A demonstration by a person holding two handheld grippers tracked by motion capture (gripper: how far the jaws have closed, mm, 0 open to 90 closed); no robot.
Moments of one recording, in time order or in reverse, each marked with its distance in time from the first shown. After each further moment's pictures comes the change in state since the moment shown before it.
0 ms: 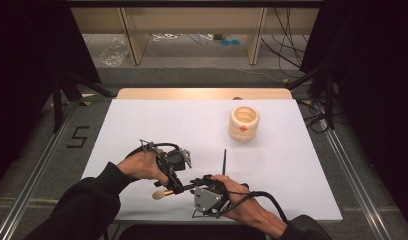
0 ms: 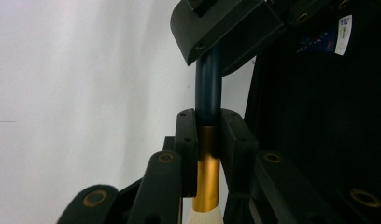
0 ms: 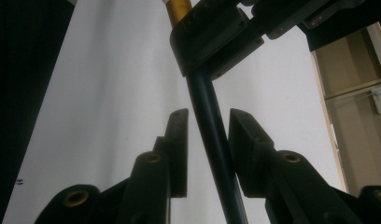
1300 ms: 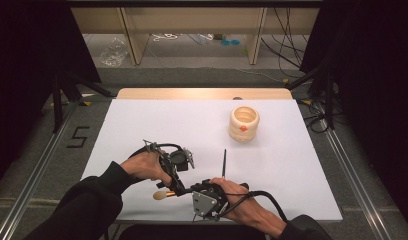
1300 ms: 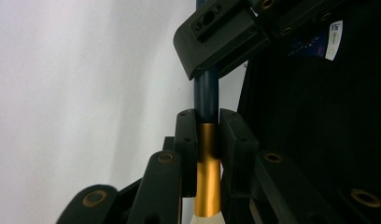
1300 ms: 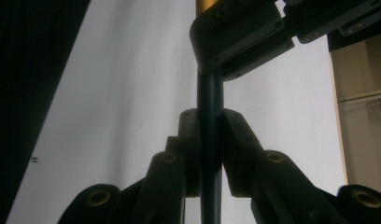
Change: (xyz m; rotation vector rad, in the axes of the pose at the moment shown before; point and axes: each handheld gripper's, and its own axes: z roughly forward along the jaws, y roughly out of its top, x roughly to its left) left arm 0.000 0.006 0.002 0.012 -0.039 -0.025; right arm 0.006 0.002 0.002 0.050 0.040 -0.052
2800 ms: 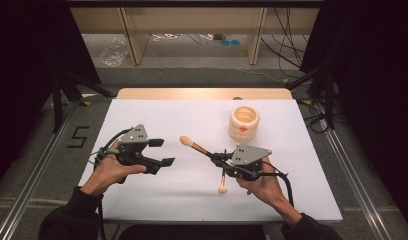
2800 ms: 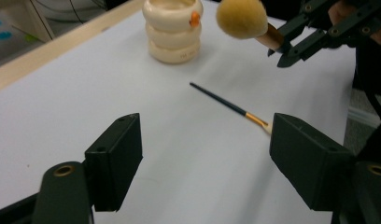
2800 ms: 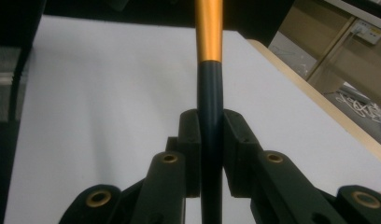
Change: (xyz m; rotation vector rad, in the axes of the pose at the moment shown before) left arm 0.000 -0.083 -0.043 -0.860 0.420 -0.176; right arm -0.057 -0.075 -0.042 -0.327 -0.077 0.679
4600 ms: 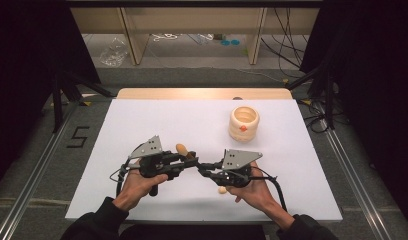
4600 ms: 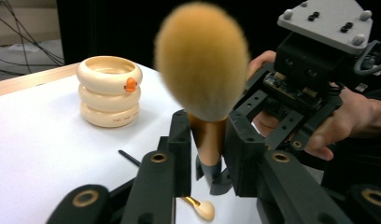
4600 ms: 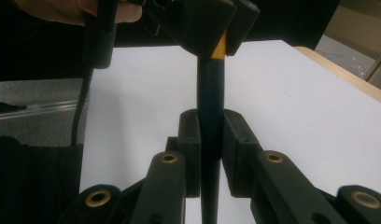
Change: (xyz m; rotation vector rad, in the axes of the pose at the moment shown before) left arm -0.040 -0.006 0.039 -0.264 -0.209 -0.096; right arm 0.022 -0.002 0.023 -0.055 0.164 0.088
